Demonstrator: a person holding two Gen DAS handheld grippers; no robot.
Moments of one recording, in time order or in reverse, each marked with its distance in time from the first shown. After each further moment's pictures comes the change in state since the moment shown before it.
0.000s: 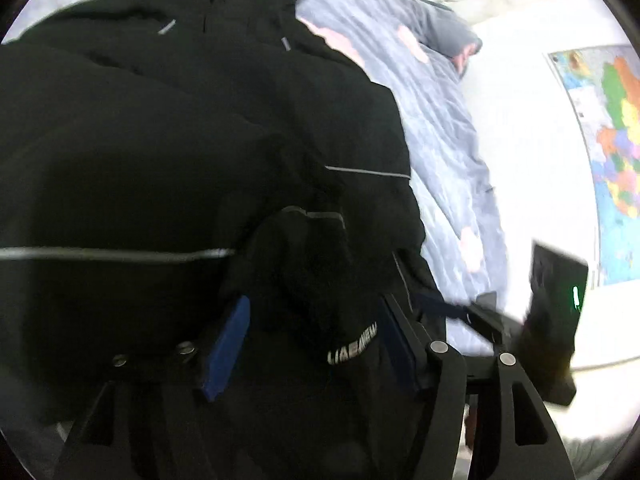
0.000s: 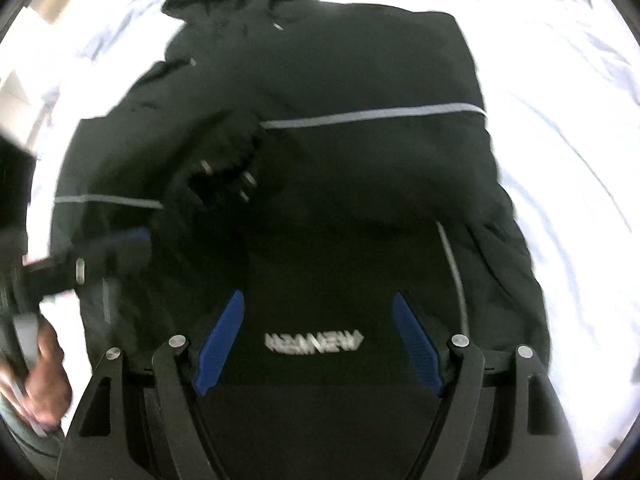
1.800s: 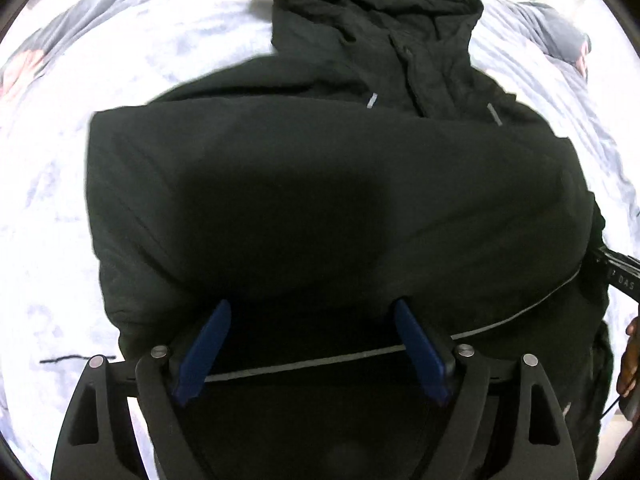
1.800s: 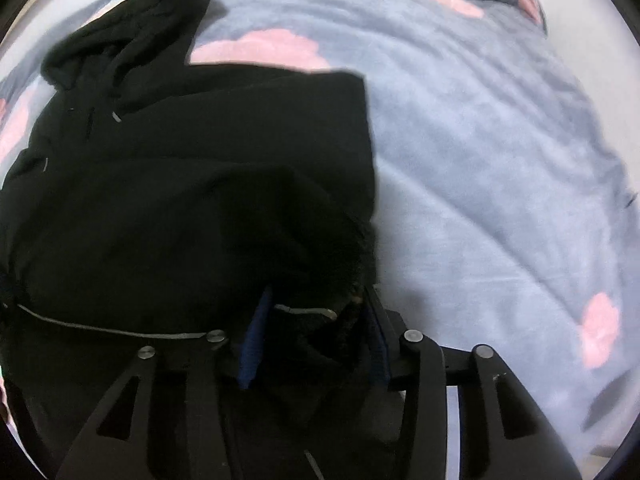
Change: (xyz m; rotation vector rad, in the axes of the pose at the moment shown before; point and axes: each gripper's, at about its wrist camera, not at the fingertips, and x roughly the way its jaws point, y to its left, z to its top) left arm -0.003 0.077 0.068 0.041 -0.135 0.571; right arm 0.035 -0.057 0.098 0.029 -0.118 -0.355
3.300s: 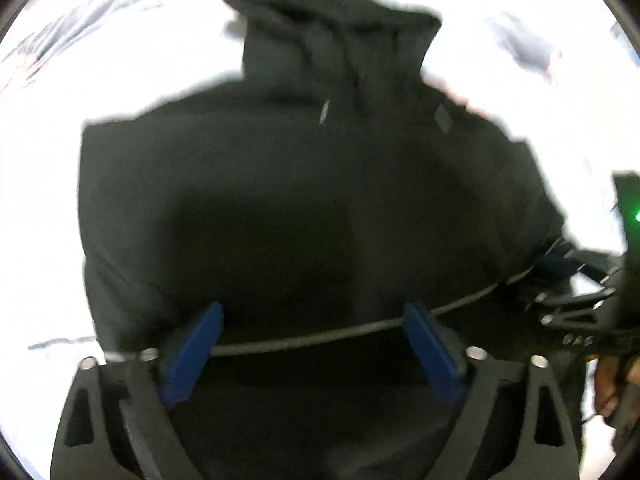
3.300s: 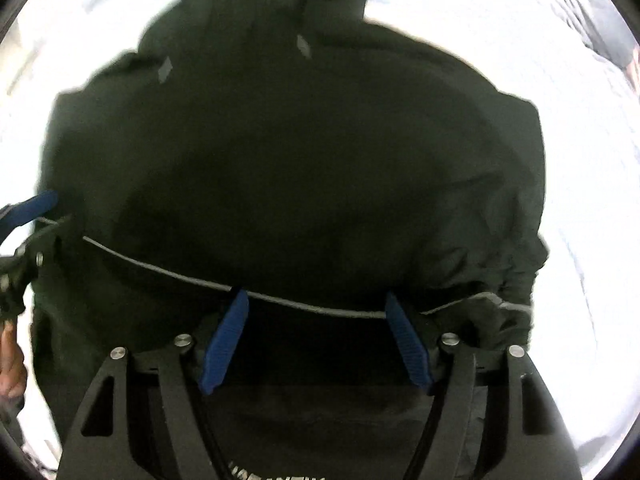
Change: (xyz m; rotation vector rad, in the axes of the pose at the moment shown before) left arm -0.023 -0.015 -0.012 0.001 -0.077 -0.103; right arm -0.017 0.093 -0.003 -0.238 0.115 0.236
